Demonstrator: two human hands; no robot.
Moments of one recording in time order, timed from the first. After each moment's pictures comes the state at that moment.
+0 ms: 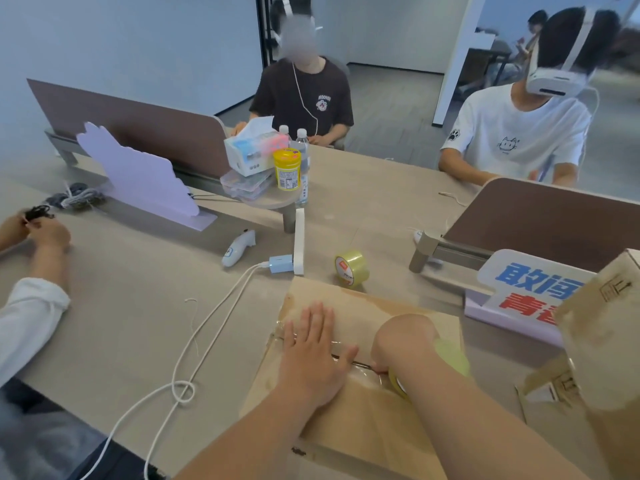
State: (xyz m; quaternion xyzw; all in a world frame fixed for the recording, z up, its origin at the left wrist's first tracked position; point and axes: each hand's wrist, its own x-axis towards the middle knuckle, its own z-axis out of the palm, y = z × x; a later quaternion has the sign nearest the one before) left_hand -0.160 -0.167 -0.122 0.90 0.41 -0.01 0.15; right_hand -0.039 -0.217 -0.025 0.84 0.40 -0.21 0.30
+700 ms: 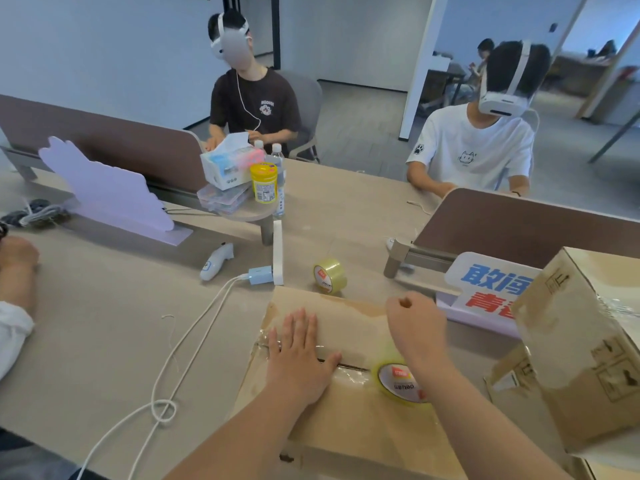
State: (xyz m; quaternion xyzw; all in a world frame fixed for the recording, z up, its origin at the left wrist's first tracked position) left_hand -0.158 -0.170 -0.107 0.90 0.42 -0.06 0.13; right_hand -0.026 -0.260 -0.009 0.89 0.21 -0.11 -0.38
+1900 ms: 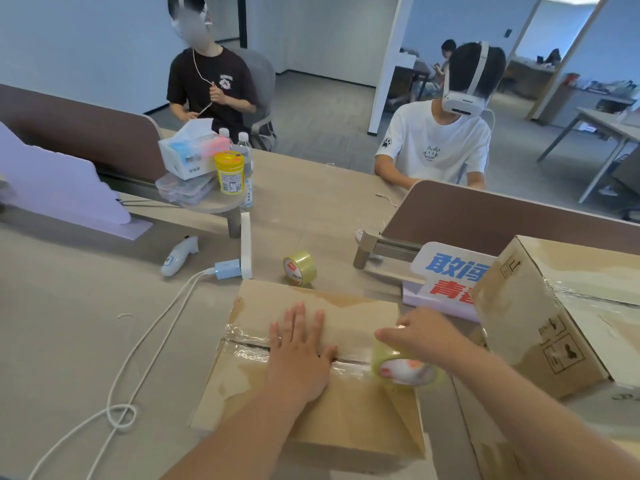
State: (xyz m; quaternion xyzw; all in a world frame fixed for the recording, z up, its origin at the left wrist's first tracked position) left_hand -0.128 -0.198 -0.120 0.92 0.36 -0.03 0.14; right_hand 0.017 -0.319 -0.003 0.91 0.34 -0.21 -0.12
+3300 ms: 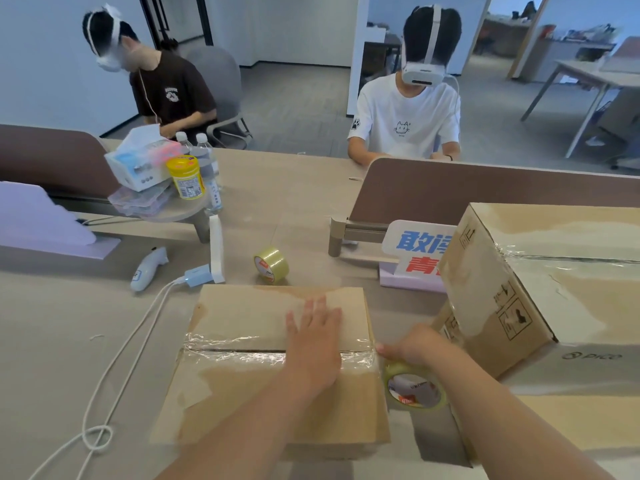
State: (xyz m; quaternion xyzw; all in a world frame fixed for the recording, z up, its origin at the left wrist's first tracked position) left_hand -0.069 -0.246 -0.088 0.95 0.28 -0.06 0.14; right_hand 0.068 -0.367 -0.067 0.93 0.14 -0.34 -0.05
